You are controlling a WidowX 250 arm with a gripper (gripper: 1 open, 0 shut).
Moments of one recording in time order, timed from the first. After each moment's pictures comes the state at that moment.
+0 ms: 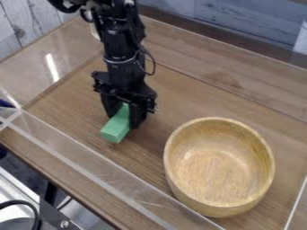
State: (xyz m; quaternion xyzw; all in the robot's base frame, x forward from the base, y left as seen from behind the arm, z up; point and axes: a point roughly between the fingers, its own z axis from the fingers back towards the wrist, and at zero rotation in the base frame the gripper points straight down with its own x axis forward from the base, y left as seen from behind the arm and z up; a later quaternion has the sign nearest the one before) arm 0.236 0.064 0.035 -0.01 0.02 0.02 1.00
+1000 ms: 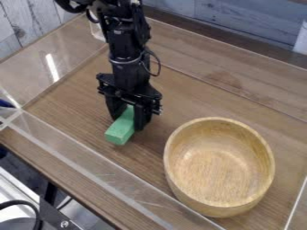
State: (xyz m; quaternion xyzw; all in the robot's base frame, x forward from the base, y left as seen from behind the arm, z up) arm 0.236 0.057 0.035 -0.02 0.03 0.02 1.00
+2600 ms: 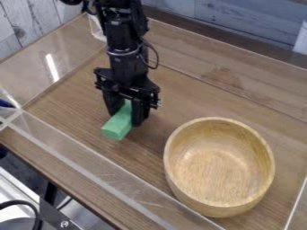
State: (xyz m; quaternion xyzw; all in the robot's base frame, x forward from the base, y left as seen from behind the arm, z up) arm 0.235 0.062 0.045 -0.03 0.05 0.03 1.00
